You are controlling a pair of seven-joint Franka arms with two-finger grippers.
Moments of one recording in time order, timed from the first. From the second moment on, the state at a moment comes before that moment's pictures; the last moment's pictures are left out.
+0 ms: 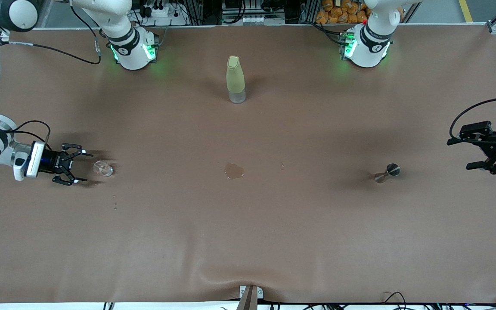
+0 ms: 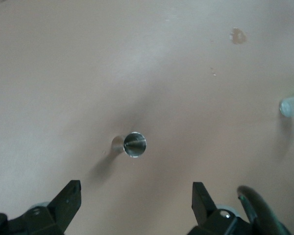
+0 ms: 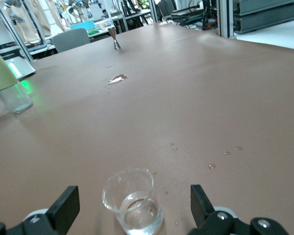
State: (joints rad) left arm 0.23 0.32 0.03 -1.54 -0.46 1.63 1.15; right arm -0.45 0.74 -0.10 -1.78 1.04 1.63 -2.37
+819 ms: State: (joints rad) left arm 0.32 0.55 0.03 -1.54 -0.69 1.57 1.97; right arm -0.46 0.87 -0.10 -1.73 1.12 1.58 -2.50
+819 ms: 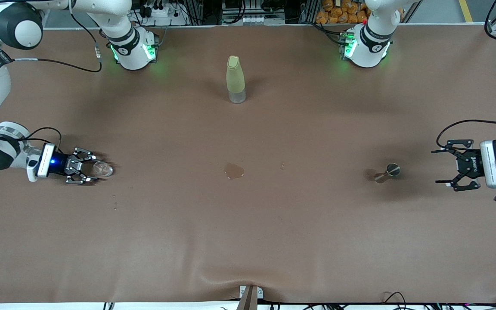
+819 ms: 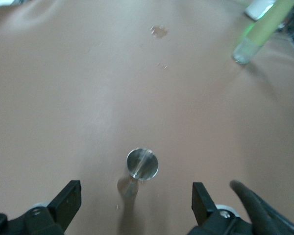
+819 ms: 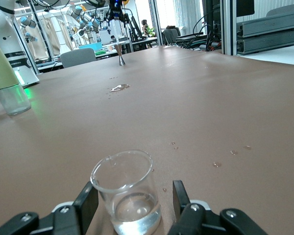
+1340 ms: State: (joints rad) left arm 0.38 0.72 0.03 -1.55 -0.79 1.53 2.31; right arm -0.46 0.89 -0.09 -1.73 1.12 1.57 -2.50
